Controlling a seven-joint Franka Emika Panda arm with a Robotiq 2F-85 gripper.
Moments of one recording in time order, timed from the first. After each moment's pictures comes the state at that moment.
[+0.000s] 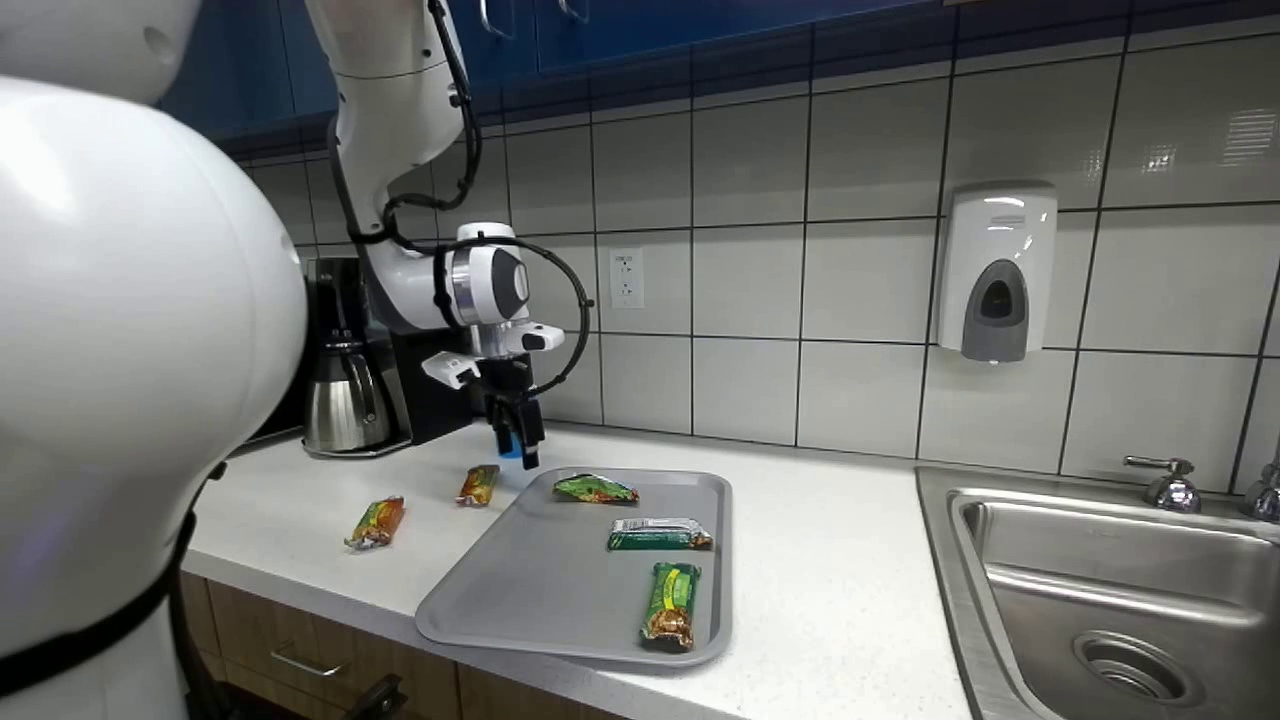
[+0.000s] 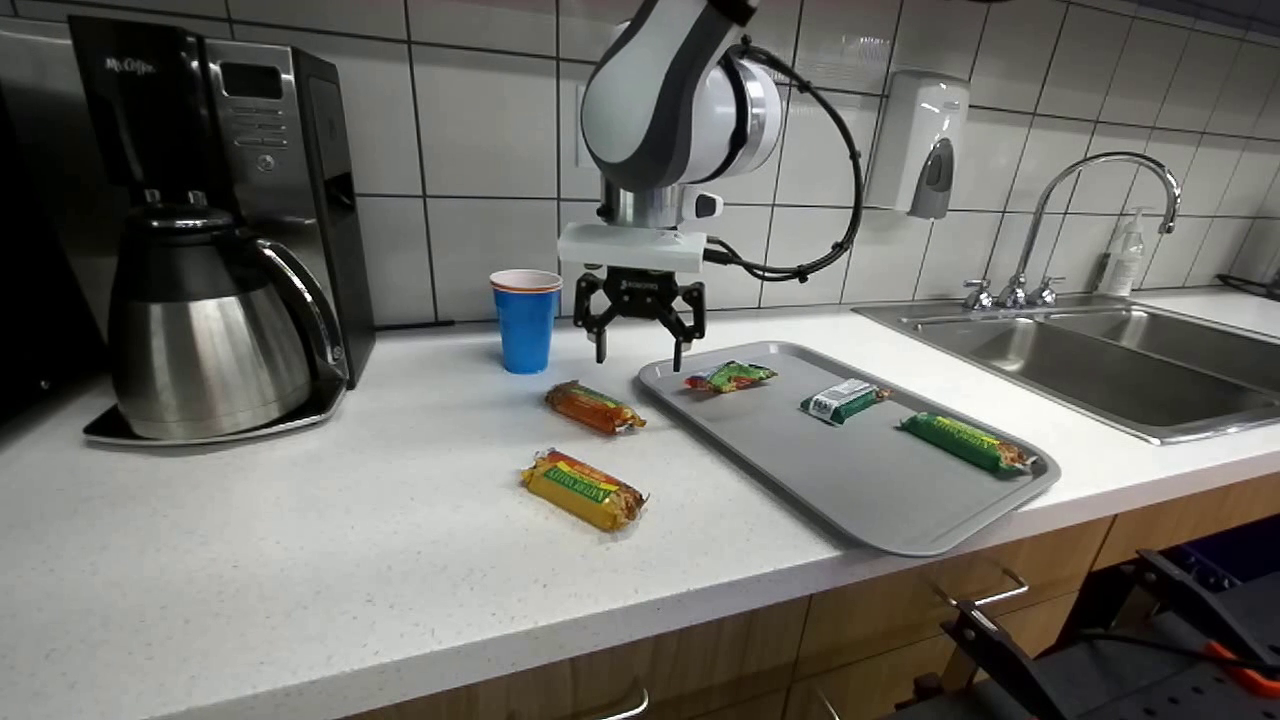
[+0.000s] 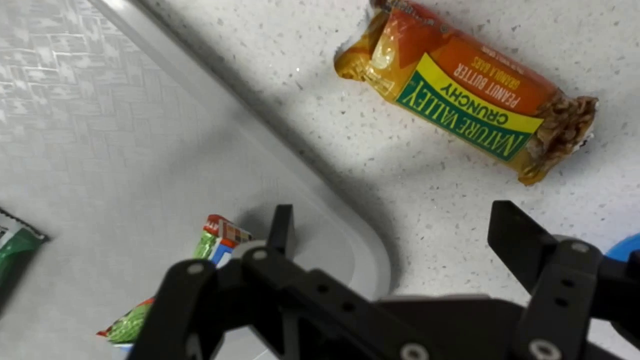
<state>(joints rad) 0.34 0.49 0.02 -1.99 -0.13 2.52 0.91</state>
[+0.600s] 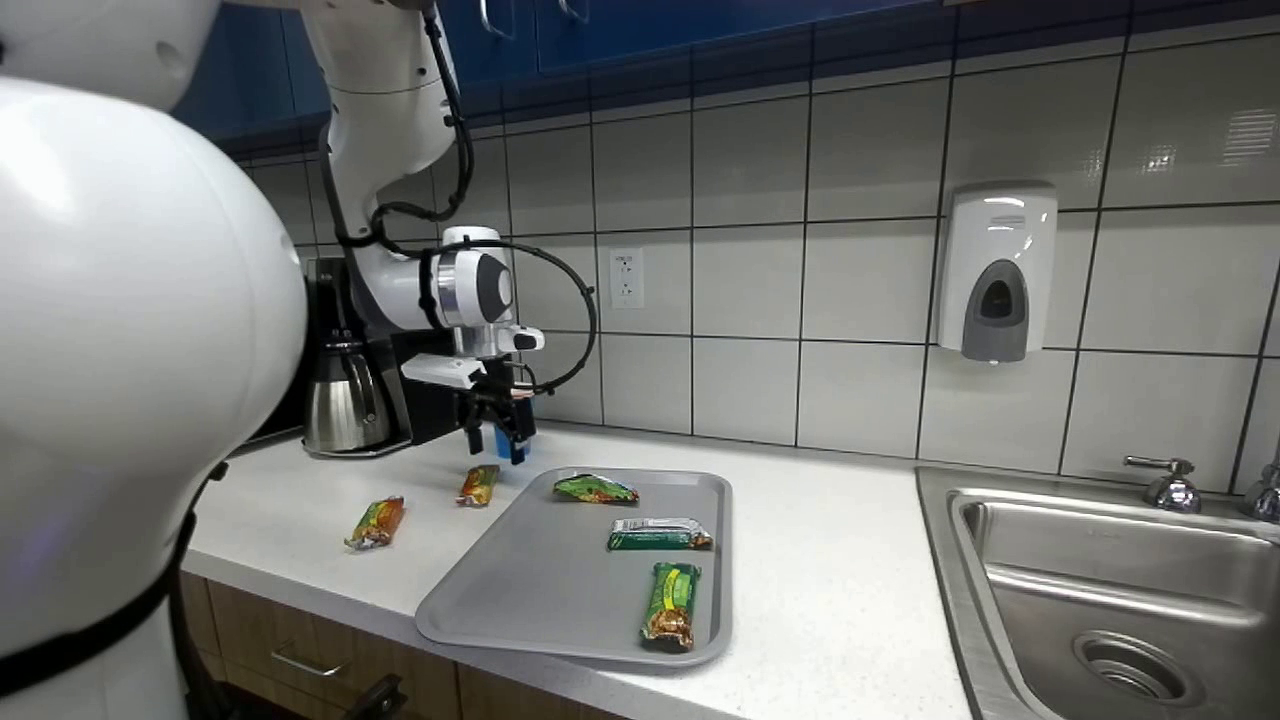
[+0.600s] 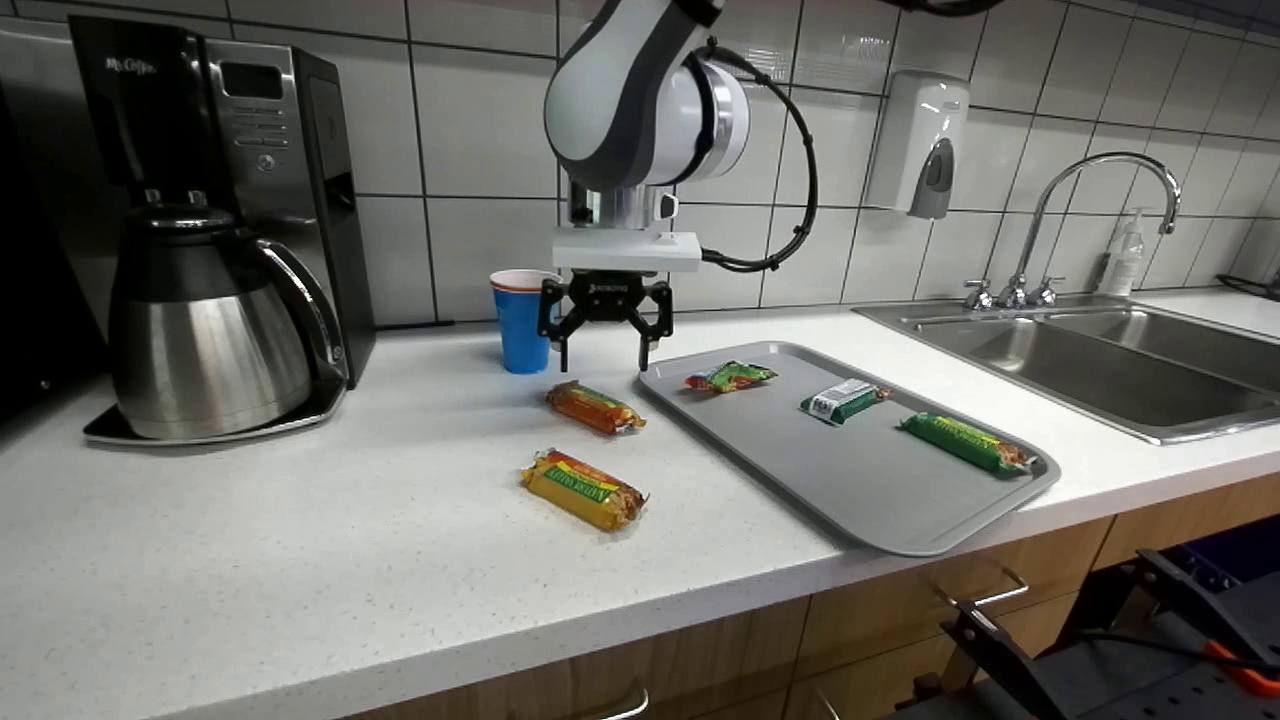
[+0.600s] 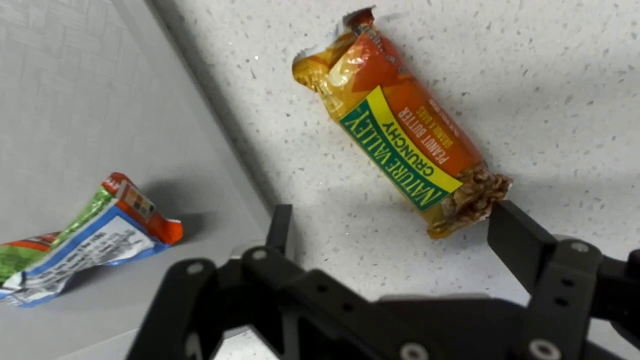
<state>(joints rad) 0.34 0.54 0.07 -1.94 -0.11 2.52 0.58</state>
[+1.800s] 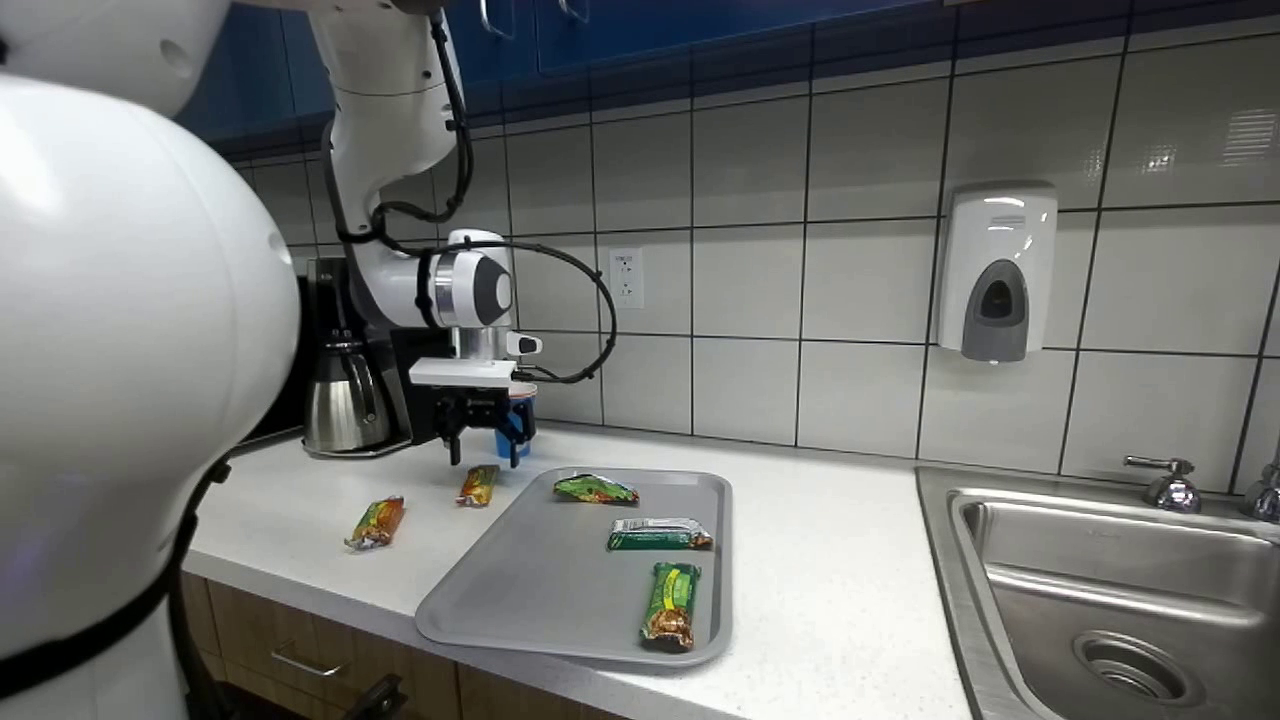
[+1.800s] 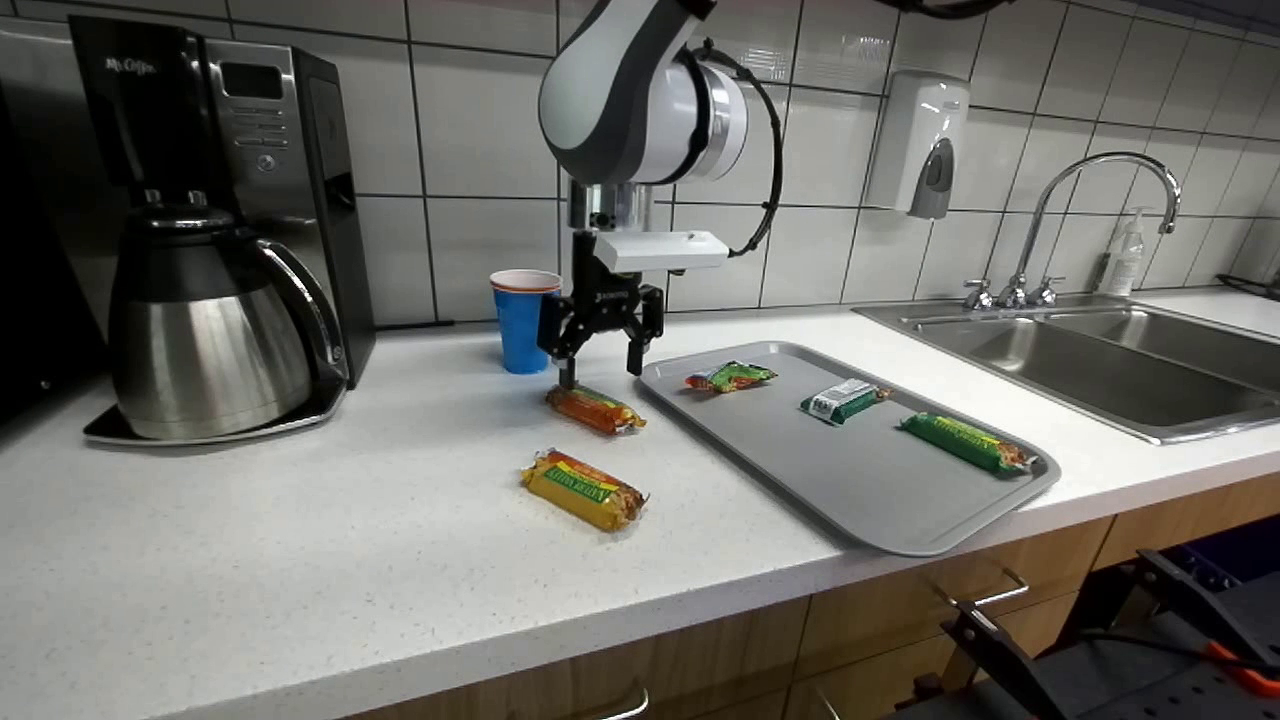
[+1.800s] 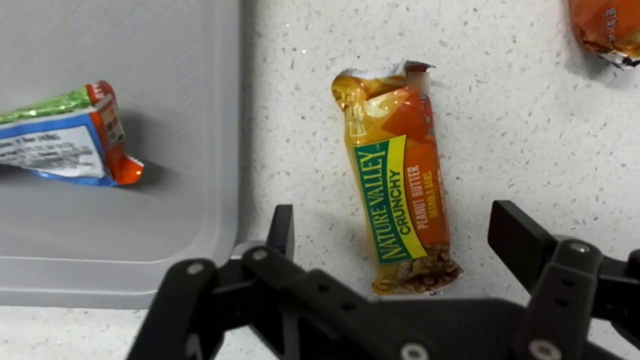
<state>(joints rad) 0.29 0.54 0.12 -1.93 -0.05 2.46 0.05</state>
